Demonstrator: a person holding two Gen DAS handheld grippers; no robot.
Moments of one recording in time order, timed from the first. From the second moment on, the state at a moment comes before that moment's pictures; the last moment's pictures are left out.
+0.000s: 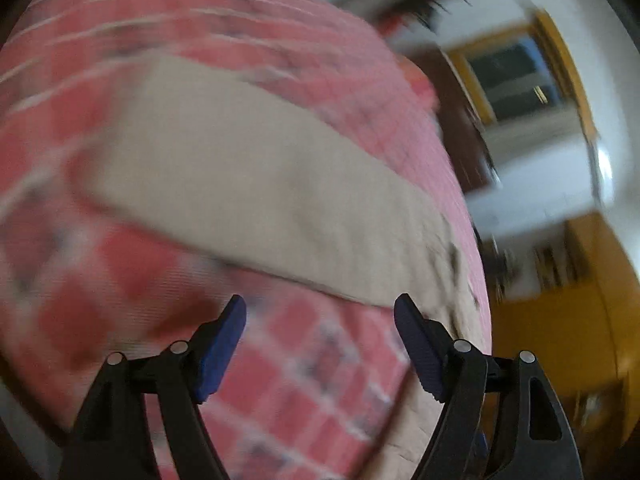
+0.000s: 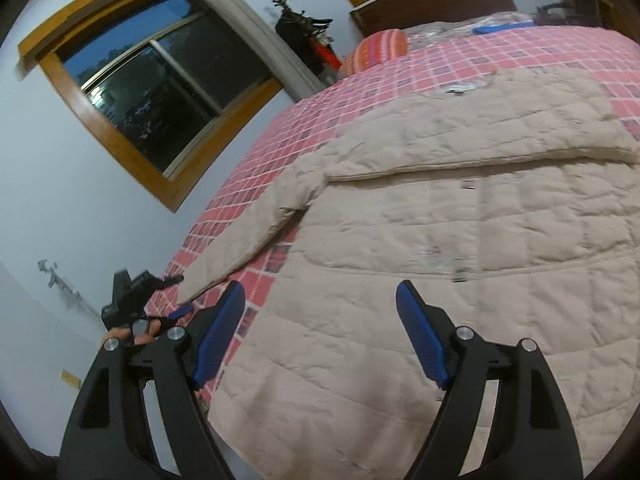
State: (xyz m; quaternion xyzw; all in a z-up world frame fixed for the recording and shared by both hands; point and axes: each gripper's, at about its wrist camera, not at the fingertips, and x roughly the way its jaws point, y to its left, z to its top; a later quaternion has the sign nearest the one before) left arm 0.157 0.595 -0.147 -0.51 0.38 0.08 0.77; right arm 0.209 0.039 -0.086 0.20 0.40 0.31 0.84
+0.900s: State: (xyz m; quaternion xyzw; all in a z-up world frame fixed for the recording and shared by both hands) left arm 0.263 0.585 0.005 -0.37 0.28 0.01 0.89; right arm 0.198 0.020 -0.081 0.21 0.40 0.28 0.85
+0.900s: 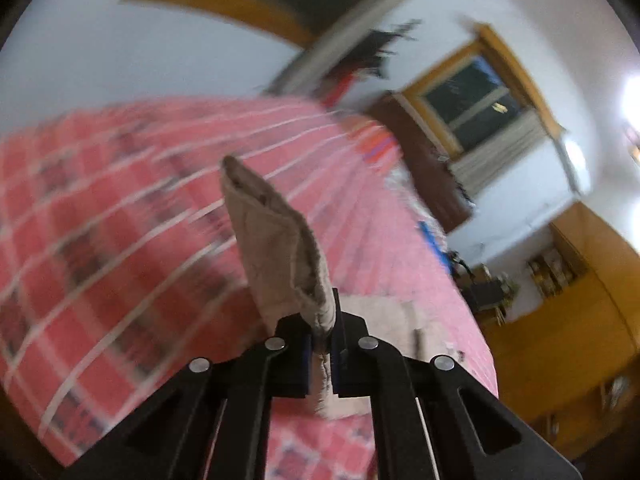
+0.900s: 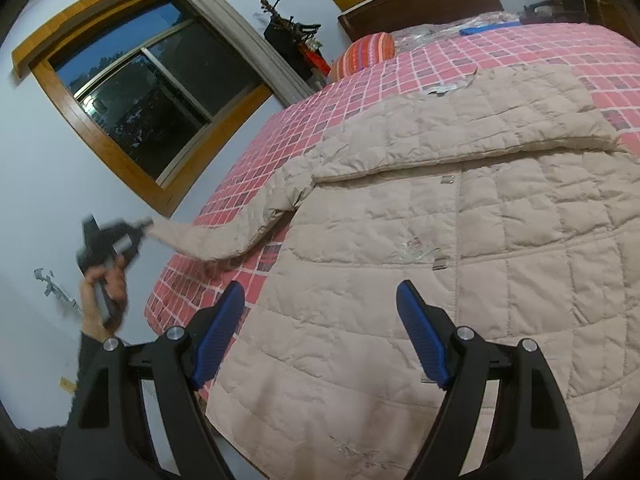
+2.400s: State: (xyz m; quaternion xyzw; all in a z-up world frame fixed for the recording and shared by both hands) left arm 0.387 0.280 -0.022 -0.20 0.41 -0.25 0.86; right arm 0.375 -0.060 -0.106 0.36 0.47 0.27 0.76
